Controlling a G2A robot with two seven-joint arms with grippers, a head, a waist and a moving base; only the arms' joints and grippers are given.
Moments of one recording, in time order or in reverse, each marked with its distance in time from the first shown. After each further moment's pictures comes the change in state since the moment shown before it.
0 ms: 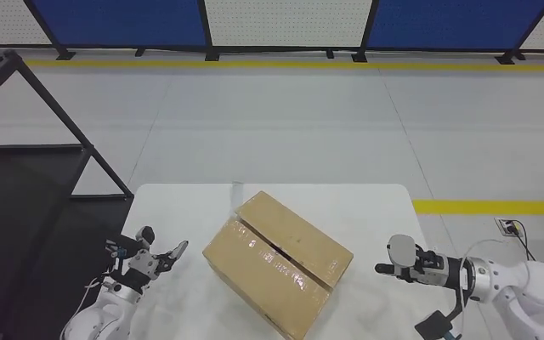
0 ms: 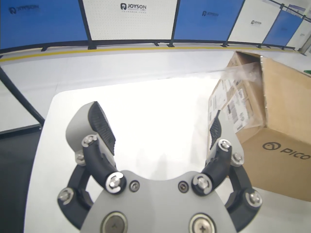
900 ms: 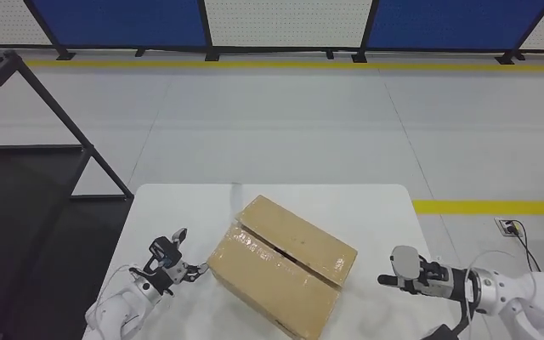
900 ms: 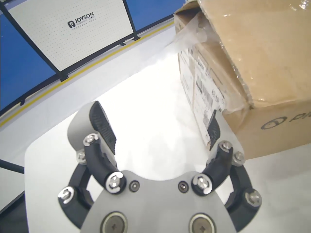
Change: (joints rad) left arm -0.097 0.029 0.144 0.119 0.412 -0.108 0.231; right arm -0.080 0.013 0.044 -0.049 0.018 -0.034 -0.013
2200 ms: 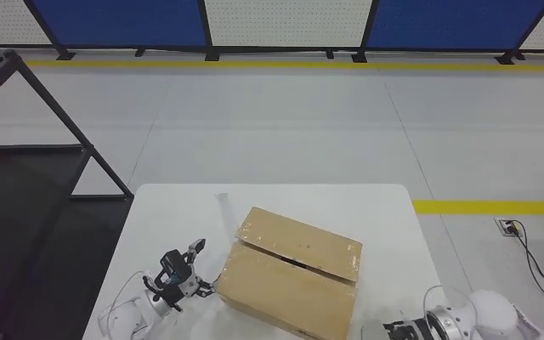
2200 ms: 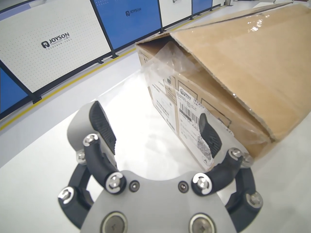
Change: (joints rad) left arm 0.012 0.017 0.093 -0.016 0.010 -0.052 0.131; right arm -0.011 -0.001 -0.263 0.021 -0.072 0.043 -0.290
